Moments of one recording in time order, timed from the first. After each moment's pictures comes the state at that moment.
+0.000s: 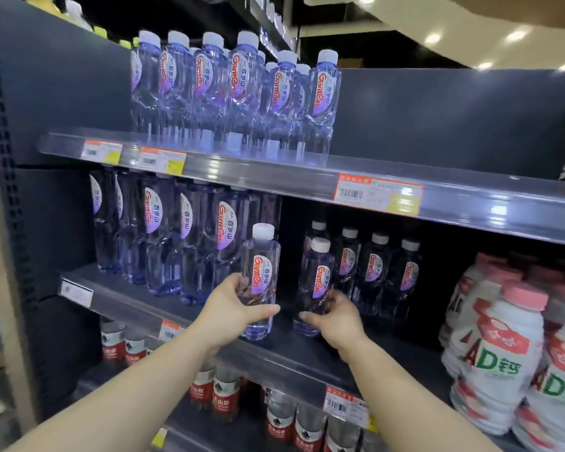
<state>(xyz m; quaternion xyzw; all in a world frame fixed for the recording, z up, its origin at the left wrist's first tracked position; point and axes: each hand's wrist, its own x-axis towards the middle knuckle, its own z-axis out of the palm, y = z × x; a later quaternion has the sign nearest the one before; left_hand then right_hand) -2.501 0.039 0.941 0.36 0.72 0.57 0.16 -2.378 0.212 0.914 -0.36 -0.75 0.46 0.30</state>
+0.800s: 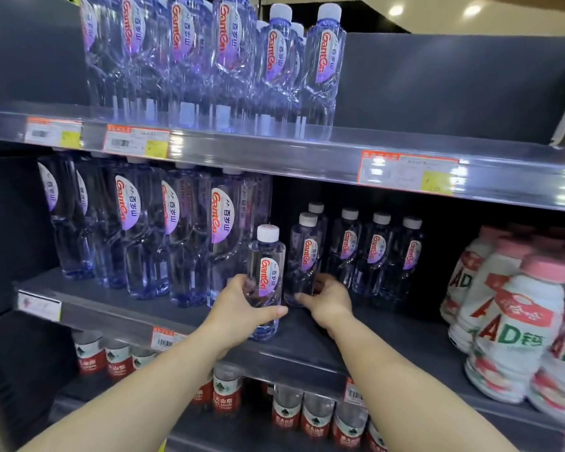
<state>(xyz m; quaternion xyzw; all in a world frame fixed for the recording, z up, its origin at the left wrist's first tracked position) -2.531 0.061 0.923 0.39 0.74 0.51 0.20 -2.426 0.219 0.900 -0.44 -0.74 0.40 0.30</state>
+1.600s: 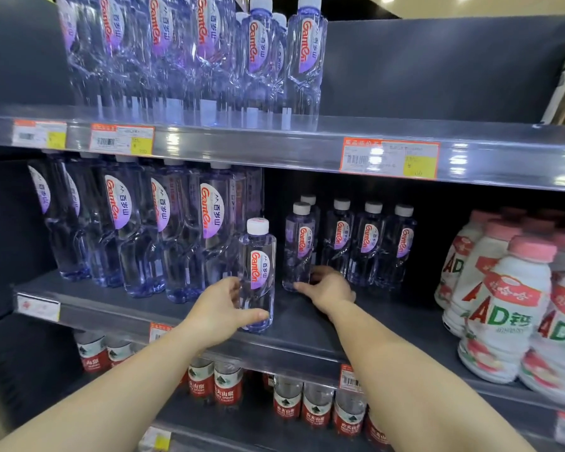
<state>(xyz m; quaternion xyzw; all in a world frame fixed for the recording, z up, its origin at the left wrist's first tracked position) -2.531 0.041 0.928 0.43 0.76 0.45 0.19 -2.418 0.232 0.905 -0.49 -0.78 0.30 0.25</state>
